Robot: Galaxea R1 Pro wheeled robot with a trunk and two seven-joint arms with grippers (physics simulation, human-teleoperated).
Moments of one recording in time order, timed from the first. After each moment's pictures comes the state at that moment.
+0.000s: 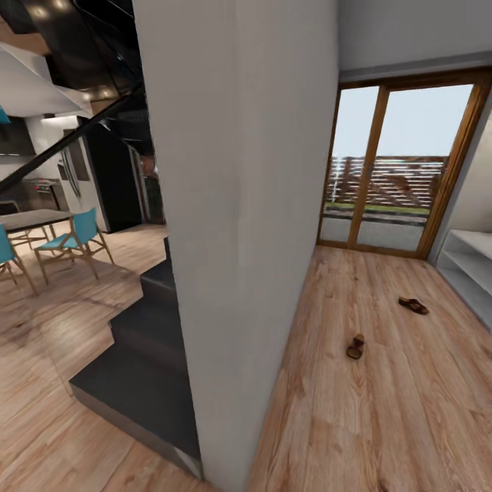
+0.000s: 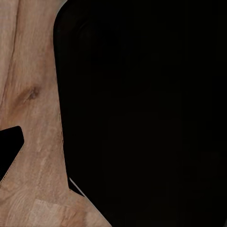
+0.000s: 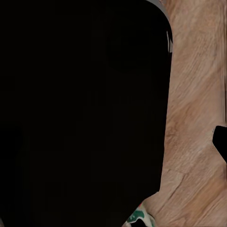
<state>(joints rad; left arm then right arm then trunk) 0.00 0.00 0.00 -0.01 0.00 0.00 -0.02 -0.02 0.00 0.00 0.00 -0.01 0.00 0.02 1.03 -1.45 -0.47</state>
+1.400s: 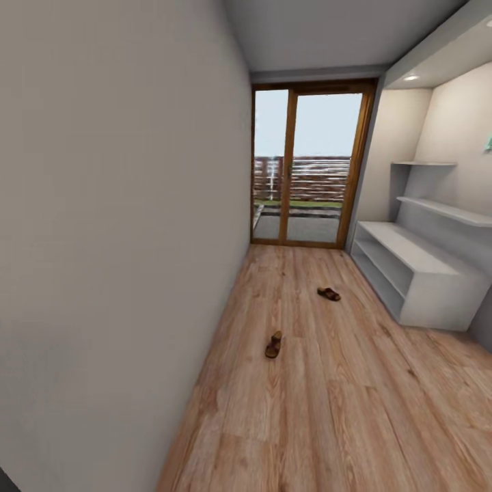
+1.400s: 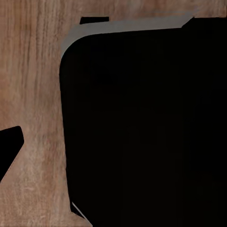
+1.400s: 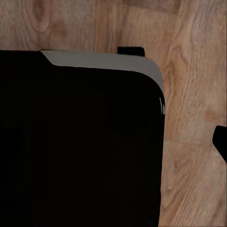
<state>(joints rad) -0.05 0.00 0.00 -0.01 0.00 0.00 -0.02 -0.02 0.00 0.00 -0.12 0.00 0.00 0.02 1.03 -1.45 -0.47</state>
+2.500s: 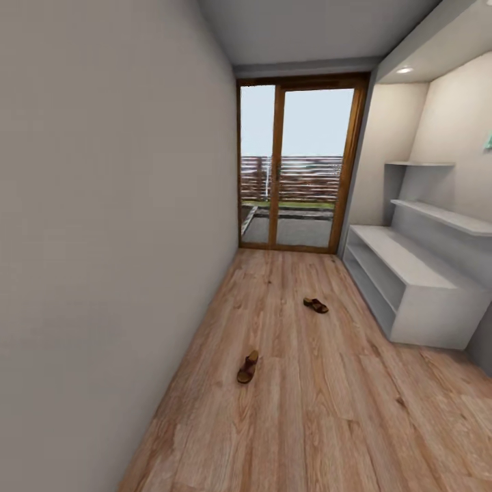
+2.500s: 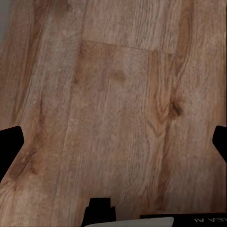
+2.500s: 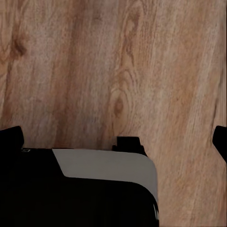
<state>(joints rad) -0.16 0.00 0.00 -0.39 0.00 0.01 -0.02 -0.02 0.00 0.00 -0.36 0.00 -0.03 0.02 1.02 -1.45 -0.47</state>
